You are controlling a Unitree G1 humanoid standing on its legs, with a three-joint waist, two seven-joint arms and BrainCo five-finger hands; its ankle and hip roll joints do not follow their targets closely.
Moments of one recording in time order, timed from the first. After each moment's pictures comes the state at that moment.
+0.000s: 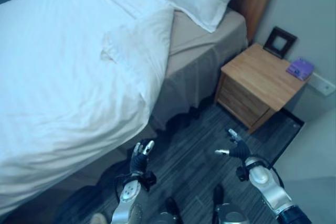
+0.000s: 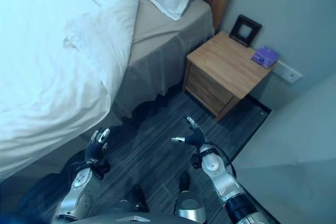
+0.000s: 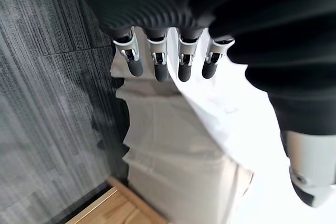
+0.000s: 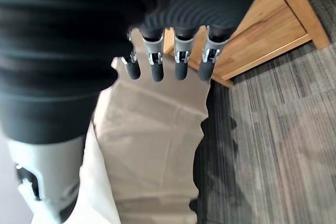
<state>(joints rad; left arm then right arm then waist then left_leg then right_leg) 0.15 0.18 -0.11 0.22 -0.55 -0.09 0.21 -0.02 -0.34 0.35 0.22 -0.04 -0.02 -0.12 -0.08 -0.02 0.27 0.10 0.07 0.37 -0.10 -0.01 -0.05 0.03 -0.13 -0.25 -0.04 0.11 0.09</state>
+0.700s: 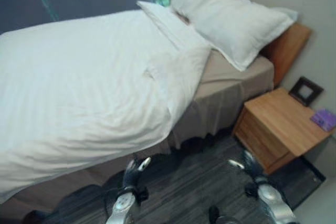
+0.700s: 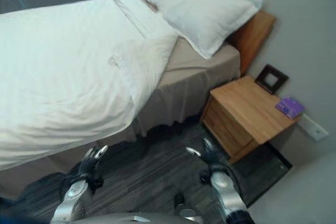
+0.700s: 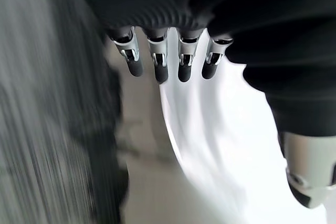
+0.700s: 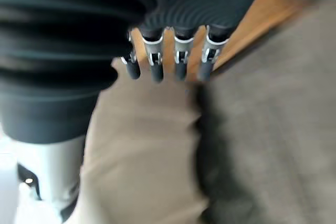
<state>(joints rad) 0.20 0.26 0.00 0.43 -0.41 0.00 0.23 0.13 -0.26 0.09 0.51 0.28 0.02 -0.13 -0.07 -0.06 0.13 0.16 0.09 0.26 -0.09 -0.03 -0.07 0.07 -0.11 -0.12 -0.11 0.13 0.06</state>
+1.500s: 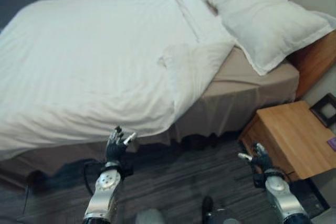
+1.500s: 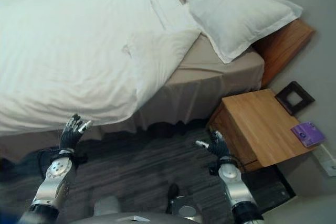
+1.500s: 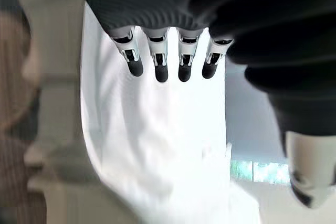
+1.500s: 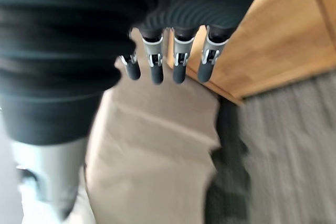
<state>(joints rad) 0.06 0.35 0.00 0.25 -0.38 -0.08 0.23 -0.03 -0.37 0.12 0.41 0.11 0.00 -0.18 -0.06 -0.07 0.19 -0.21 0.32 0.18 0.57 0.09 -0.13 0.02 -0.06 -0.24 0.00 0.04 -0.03</state>
